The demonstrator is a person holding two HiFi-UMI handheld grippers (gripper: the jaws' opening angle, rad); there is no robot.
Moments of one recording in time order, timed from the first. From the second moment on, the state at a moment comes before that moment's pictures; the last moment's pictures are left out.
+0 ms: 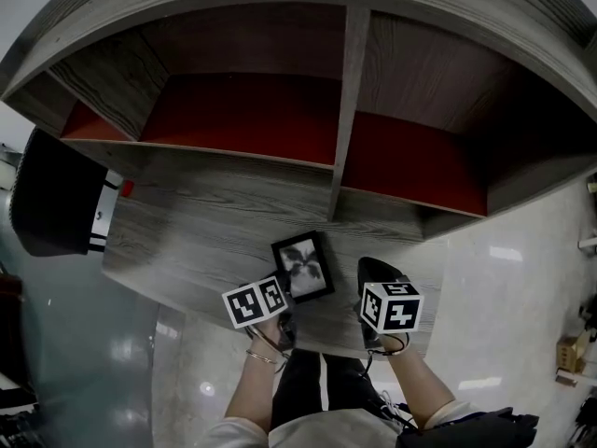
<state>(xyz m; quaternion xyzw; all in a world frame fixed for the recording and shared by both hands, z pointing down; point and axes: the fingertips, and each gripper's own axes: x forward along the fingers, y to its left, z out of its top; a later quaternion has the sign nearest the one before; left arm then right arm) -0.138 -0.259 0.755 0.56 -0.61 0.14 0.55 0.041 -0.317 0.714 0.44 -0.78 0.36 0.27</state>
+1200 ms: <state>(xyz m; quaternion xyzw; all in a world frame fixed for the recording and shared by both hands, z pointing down) -0.161 -0.250 0.578 0.68 -0.60 0.05 0.42 0.038 -0.310 0.572 0.51 -0.80 0.26 0.19</state>
